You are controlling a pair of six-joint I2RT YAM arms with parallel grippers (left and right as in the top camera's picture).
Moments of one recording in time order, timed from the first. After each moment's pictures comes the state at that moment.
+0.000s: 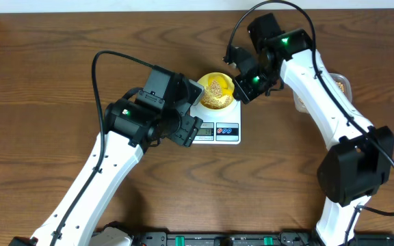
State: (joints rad) left arm -0.46 1.37 1.29 -1.04 0.15 0.09; right arm 0.38 1.99 1.84 -1.21 -0.36 -0.23
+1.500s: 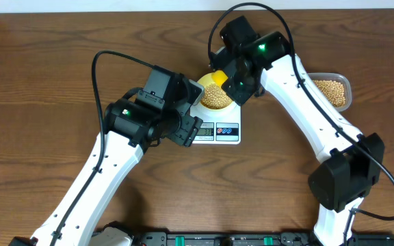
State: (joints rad) left arm -0.46 1.37 1.29 -1.04 0.15 0.09; right arm 0.52 1.99 1.93 -1.27 0.00 -0.27
